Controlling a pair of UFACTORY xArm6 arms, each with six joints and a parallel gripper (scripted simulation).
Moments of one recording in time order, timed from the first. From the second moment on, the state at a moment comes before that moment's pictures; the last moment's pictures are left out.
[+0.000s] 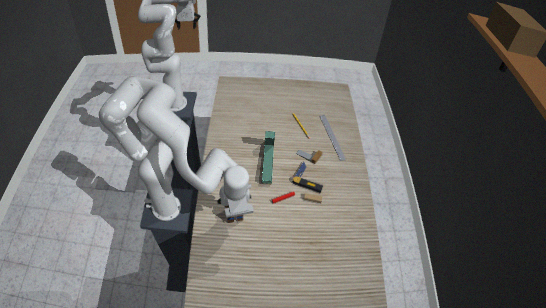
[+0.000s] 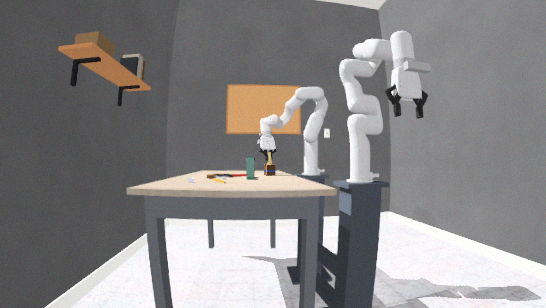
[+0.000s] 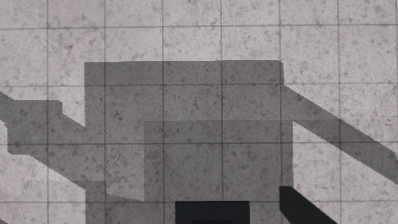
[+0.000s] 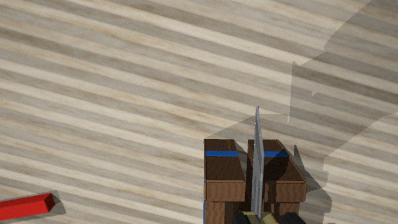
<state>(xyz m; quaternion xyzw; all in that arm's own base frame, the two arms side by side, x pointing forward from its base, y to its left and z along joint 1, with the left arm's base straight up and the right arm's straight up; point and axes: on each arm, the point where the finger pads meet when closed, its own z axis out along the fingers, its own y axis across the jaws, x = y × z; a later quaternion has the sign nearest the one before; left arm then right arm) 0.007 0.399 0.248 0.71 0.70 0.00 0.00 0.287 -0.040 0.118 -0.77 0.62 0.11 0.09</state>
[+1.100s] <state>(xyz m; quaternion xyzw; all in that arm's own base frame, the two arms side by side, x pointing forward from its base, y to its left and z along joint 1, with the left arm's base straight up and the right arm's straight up) 0.007 0.399 0.248 0.71 0.70 0.00 0.00 0.290 -0.034 0.134 -0.77 0.62 0.11 0.09</state>
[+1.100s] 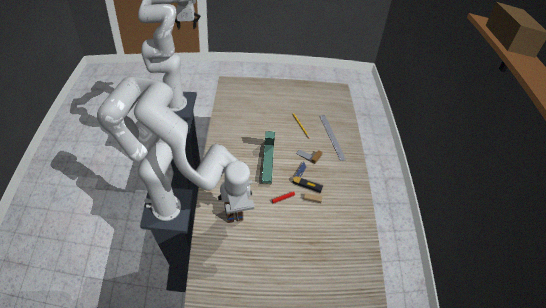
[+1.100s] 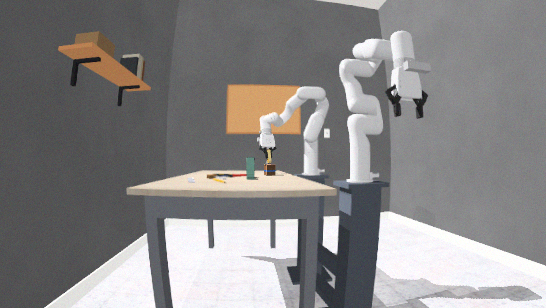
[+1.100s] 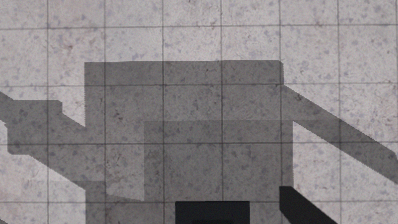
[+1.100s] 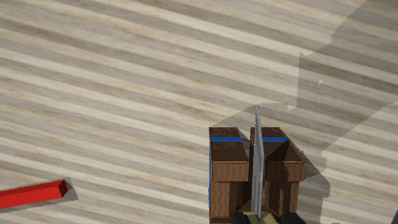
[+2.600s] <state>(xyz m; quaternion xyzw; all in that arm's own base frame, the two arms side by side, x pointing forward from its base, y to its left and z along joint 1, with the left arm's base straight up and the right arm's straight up) 0.007 0.399 0.248 0.71 0.70 0.00 0.00 0.386 0.166 0.158 -0.70 0.69 0.13 0.14</state>
